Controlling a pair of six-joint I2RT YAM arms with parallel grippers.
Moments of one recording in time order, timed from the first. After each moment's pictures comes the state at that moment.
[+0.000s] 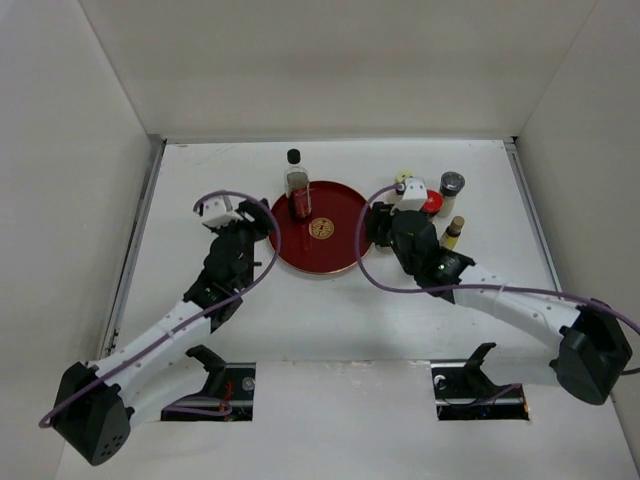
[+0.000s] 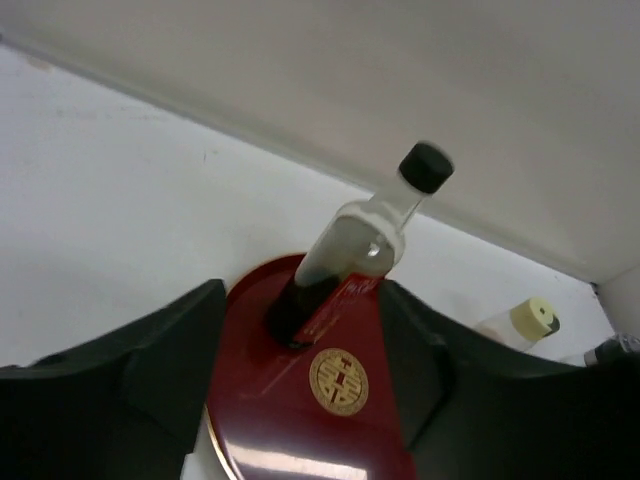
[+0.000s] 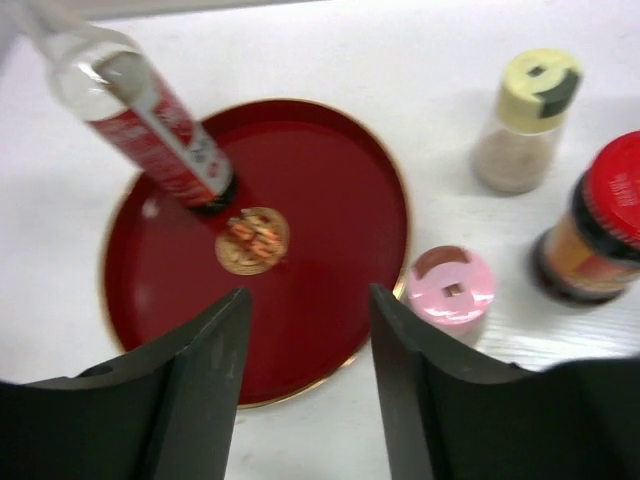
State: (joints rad) left arm -0.61 0.93 0.58 0.44 -0.67 -0.42; right arm 0.78 1.21 0.78 0.15 0.50 0.39
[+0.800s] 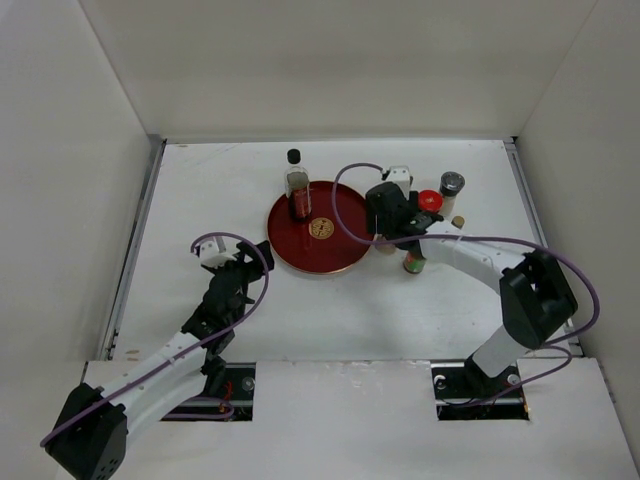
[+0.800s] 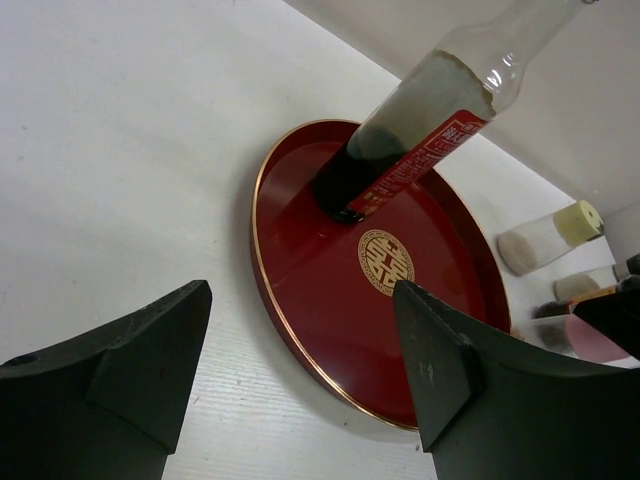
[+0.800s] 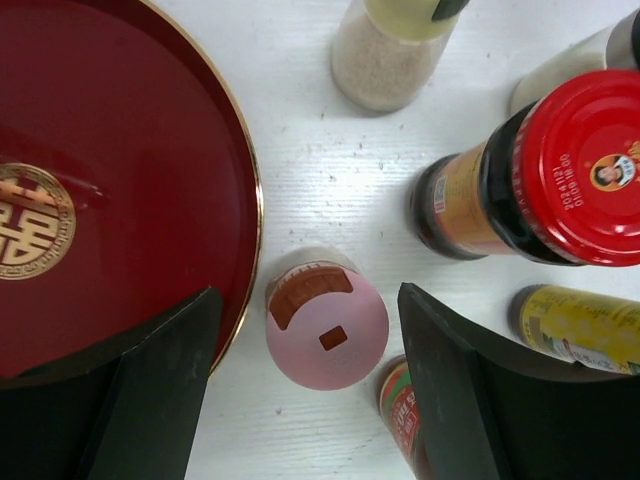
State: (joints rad) left arm -0.58 0.72 0.14 0.47 -0.57 -0.65; right arm 0.63 1.60 1.11 -0.27 0.57 0.38
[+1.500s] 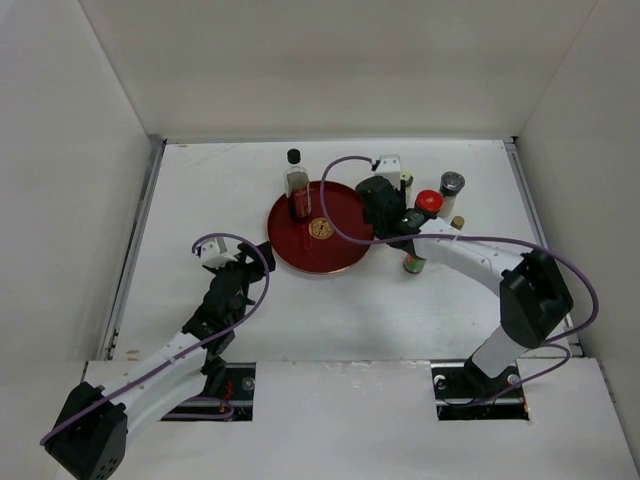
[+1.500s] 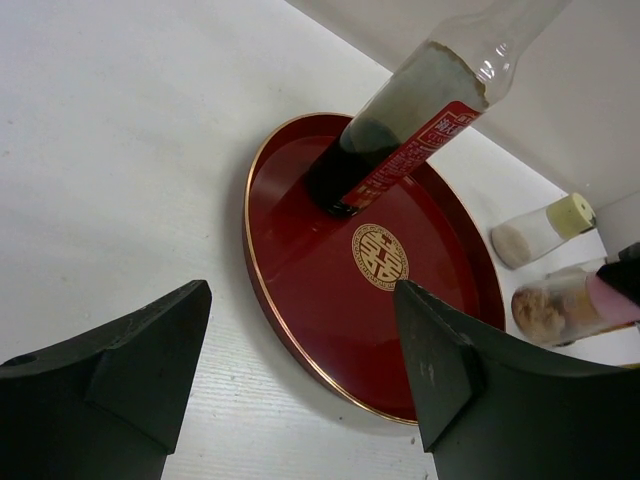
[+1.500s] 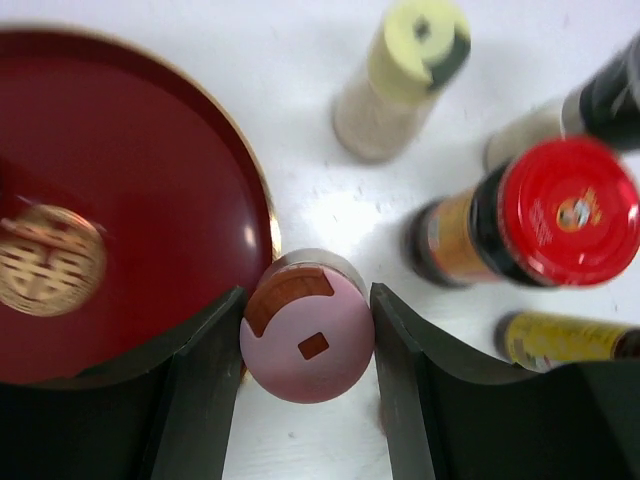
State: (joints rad) left arm -0.58 0.73 0.13 0.49 -0.56 -0.66; right arm 0.69 1.62 1.19 -0.26 0.69 0.34
